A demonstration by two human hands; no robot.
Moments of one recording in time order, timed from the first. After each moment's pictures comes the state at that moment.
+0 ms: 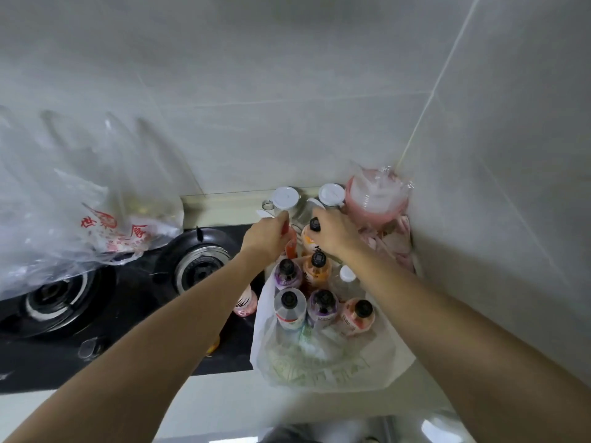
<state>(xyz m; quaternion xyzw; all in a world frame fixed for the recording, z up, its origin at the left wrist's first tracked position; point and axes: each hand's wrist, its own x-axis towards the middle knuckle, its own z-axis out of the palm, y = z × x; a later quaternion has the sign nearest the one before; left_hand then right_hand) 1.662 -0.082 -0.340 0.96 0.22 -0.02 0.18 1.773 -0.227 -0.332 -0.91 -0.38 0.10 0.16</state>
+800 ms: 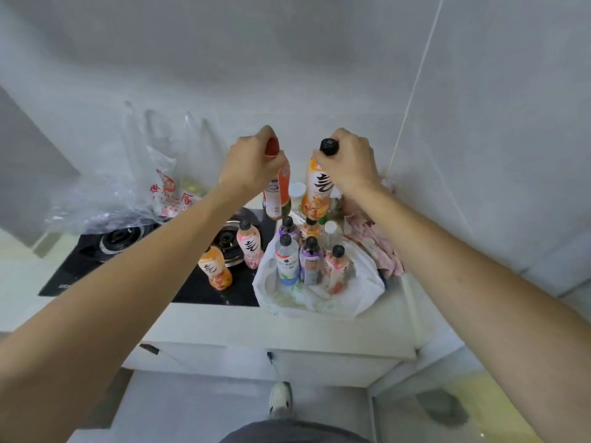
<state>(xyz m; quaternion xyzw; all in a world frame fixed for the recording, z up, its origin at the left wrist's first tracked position) 1.530 -0.203 -0.122 0.91 0.24 0.29 0.16 1.681 -0.341 -0.141 -0.83 -0.38 -0.07 0.41</state>
